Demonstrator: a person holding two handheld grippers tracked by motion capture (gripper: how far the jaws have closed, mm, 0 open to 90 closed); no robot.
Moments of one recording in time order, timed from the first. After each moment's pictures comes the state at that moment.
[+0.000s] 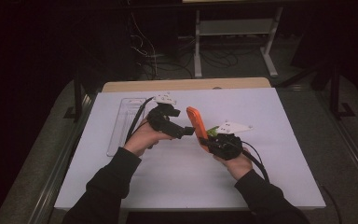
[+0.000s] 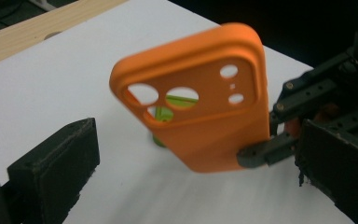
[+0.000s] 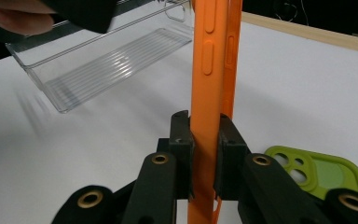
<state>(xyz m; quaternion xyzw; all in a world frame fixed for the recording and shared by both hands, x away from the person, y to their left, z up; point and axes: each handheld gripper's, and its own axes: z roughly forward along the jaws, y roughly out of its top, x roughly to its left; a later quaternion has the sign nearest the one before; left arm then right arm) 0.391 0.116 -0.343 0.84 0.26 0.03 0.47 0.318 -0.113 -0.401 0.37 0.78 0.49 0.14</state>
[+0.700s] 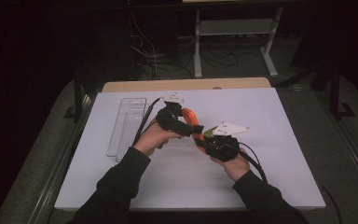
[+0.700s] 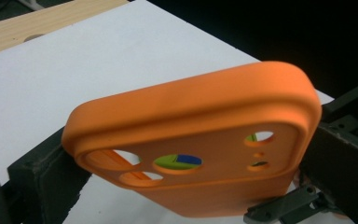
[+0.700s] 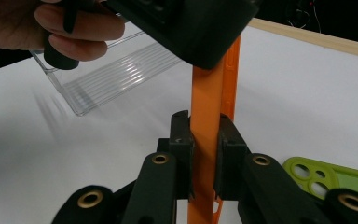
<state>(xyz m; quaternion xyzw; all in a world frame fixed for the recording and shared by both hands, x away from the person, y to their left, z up) 0.398 0.096 -0.356 0.82 0.28 0.01 0.49 0.314 -0.105 -0.399 0.35 0.78 0.51 0.14</state>
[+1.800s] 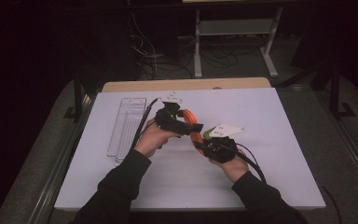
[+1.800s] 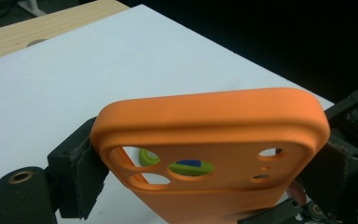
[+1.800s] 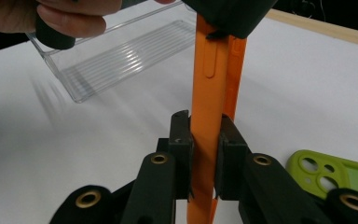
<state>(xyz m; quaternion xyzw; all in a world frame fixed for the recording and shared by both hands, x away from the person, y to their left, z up) 0.395 0.101 -0.355 0.82 0.27 0.01 0.50 0.314 -0.099 -0.404 0.34 0.80 0.48 0.13</state>
